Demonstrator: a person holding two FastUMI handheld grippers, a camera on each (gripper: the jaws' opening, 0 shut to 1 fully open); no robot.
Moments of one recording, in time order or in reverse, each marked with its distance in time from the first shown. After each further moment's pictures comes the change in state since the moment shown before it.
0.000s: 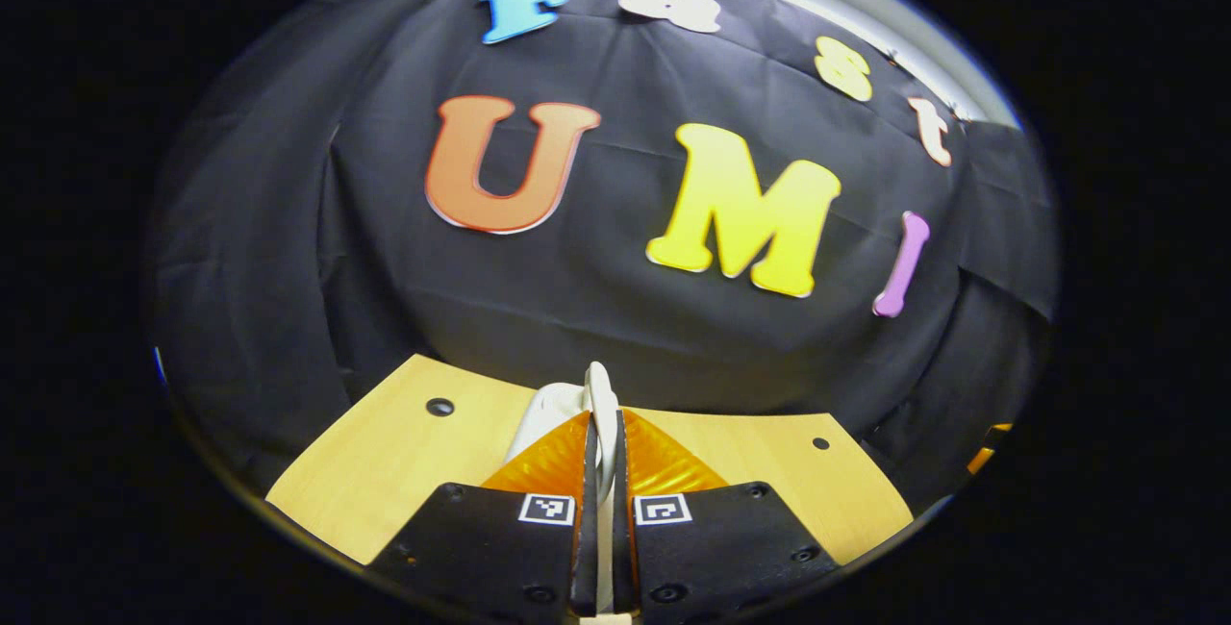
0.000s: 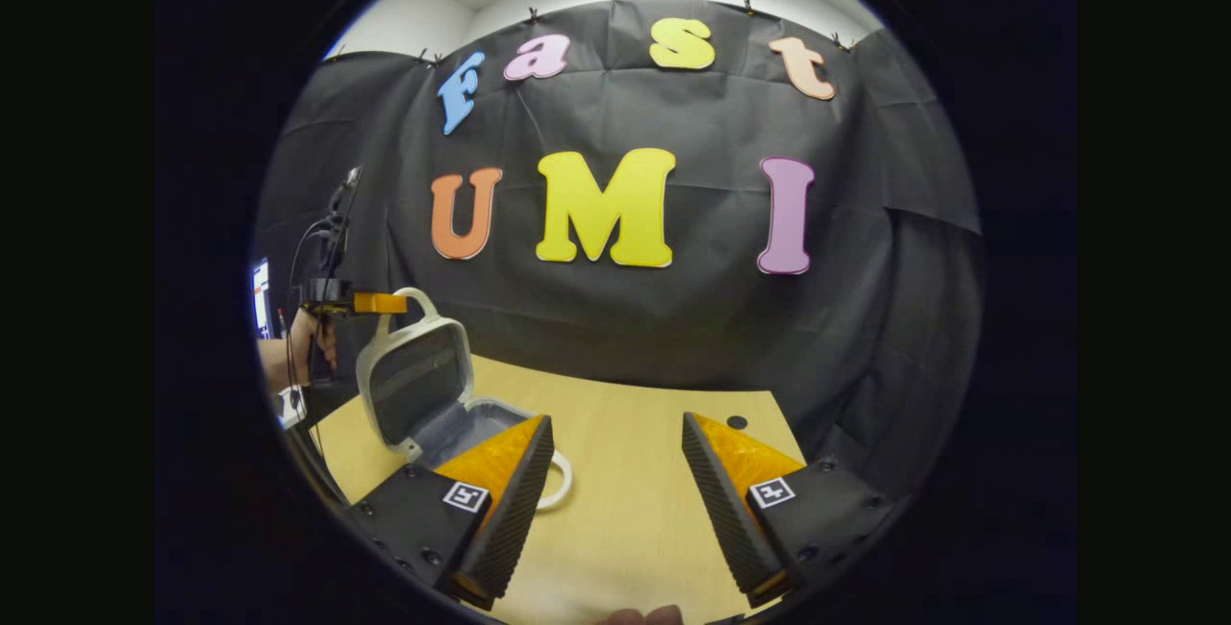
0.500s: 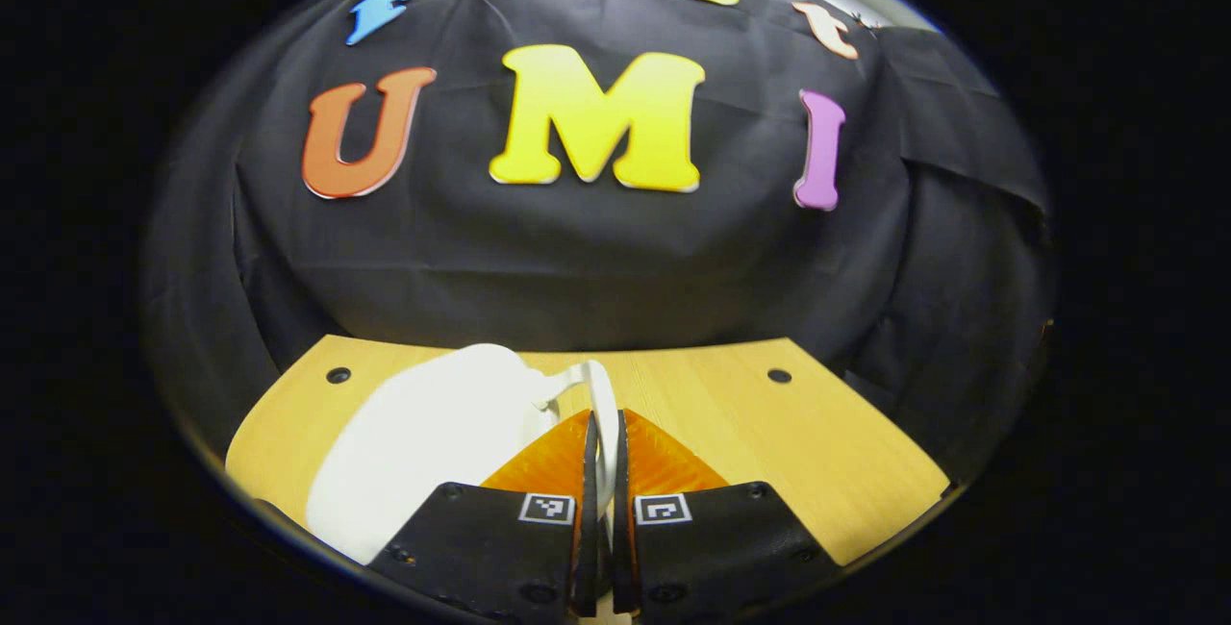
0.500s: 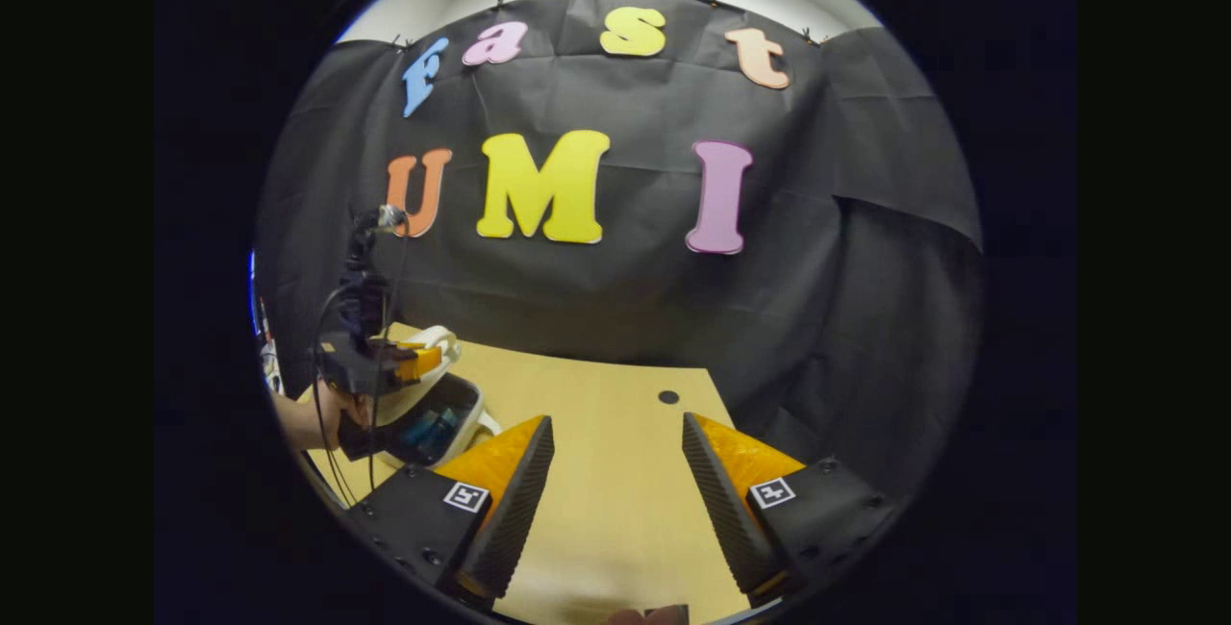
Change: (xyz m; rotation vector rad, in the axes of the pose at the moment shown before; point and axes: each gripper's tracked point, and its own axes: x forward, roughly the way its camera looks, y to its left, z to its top) left arm 0.042 -0.150 -0.143 0.206 0.165 -0.102; right arm -0.039 -0.092 -0.025 -0.004 0.079 -0.183
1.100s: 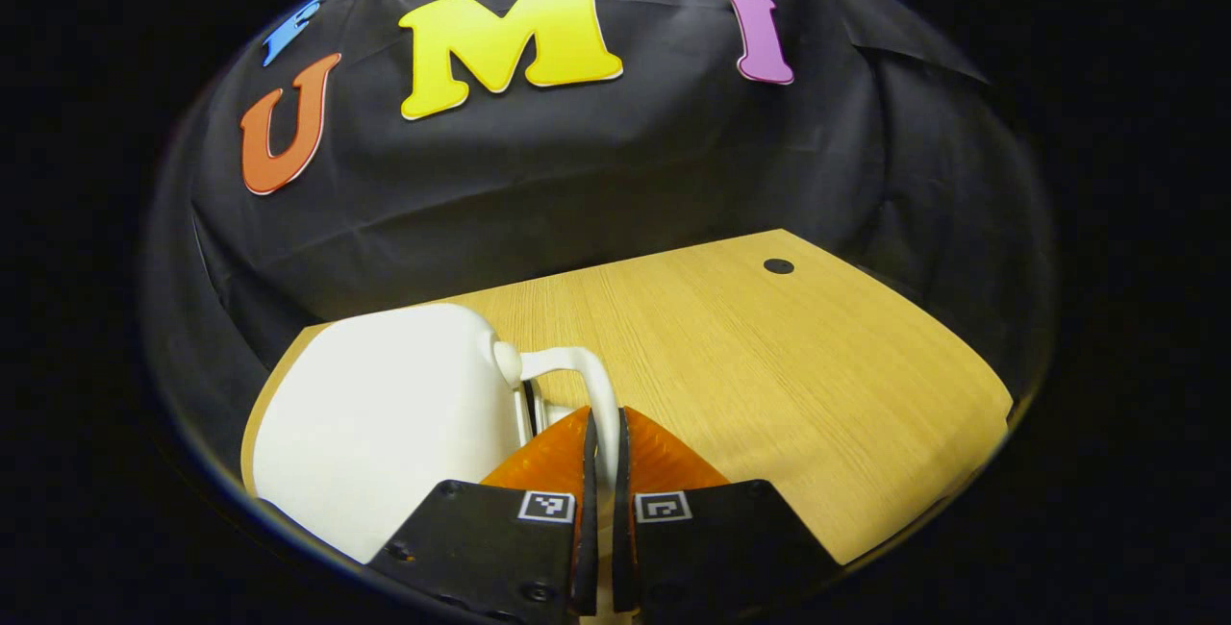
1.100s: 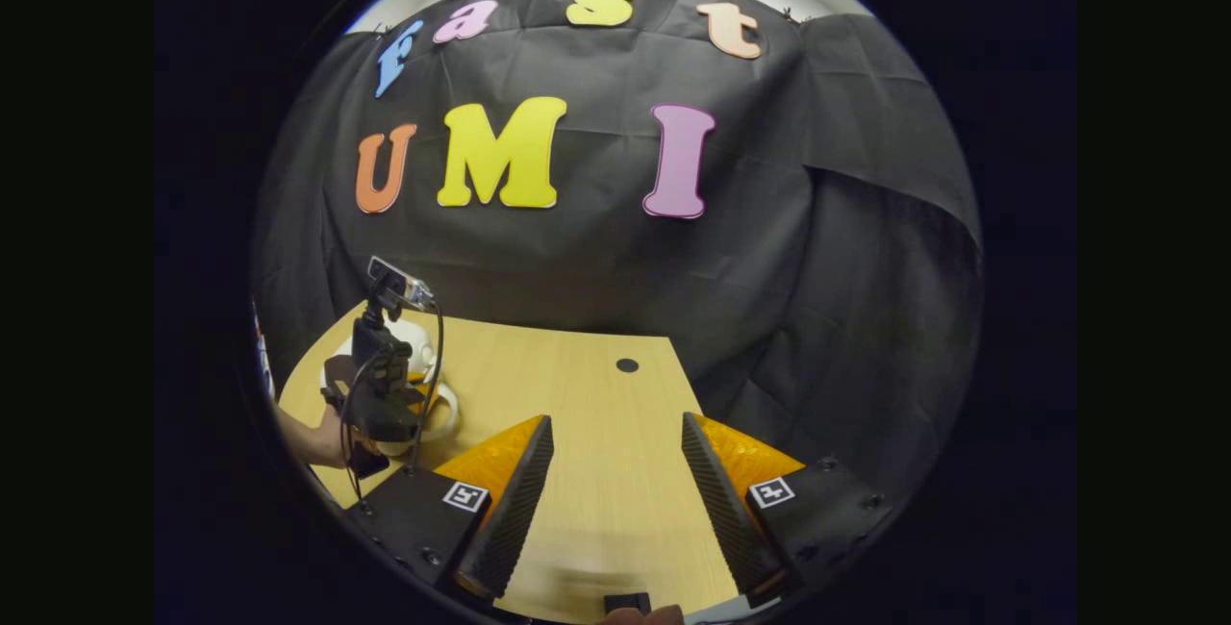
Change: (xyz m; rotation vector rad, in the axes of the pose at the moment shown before) left arm 0.041 -0.029 -0.074 0.176 0.141 0.010; right arm 0.011 -0.042 -0.030 0.012 0.090 -0.062
